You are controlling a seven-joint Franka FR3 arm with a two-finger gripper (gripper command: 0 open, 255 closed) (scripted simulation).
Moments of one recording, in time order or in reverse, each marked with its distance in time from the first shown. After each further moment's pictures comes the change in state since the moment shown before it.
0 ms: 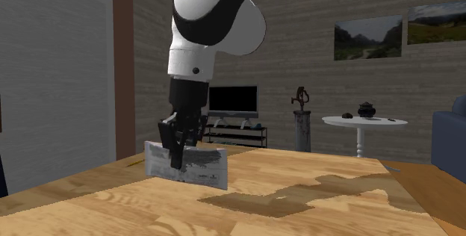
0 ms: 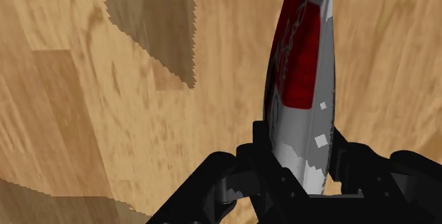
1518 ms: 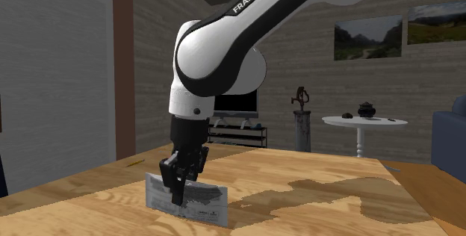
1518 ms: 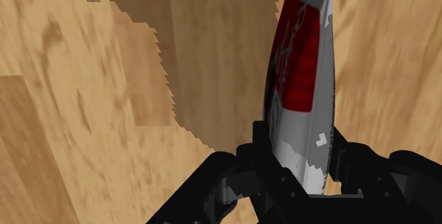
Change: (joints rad) arm 0.008 0.086 -0.017 -0.065 -0.029 0.150 0.016
